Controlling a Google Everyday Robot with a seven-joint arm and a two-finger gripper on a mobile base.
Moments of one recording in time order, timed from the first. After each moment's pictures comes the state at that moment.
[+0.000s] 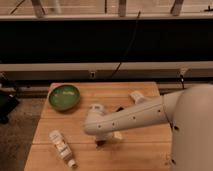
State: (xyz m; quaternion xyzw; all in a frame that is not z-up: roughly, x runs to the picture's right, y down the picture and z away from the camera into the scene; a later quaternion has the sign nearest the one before) arm 0.019 0.279 0.785 -0.30 -0.14 -0.68 0.66
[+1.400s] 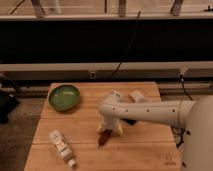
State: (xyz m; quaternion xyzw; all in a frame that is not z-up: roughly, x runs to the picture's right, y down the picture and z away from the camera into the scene) arm 0.027 0.249 0.823 -0.26 -0.26 -0.61 0.70
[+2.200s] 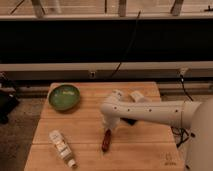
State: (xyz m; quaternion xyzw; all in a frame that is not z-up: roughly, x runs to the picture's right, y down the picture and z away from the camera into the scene) arm 0.019 0.238 0.806 -0.24 -0.25 -0.63 0.69
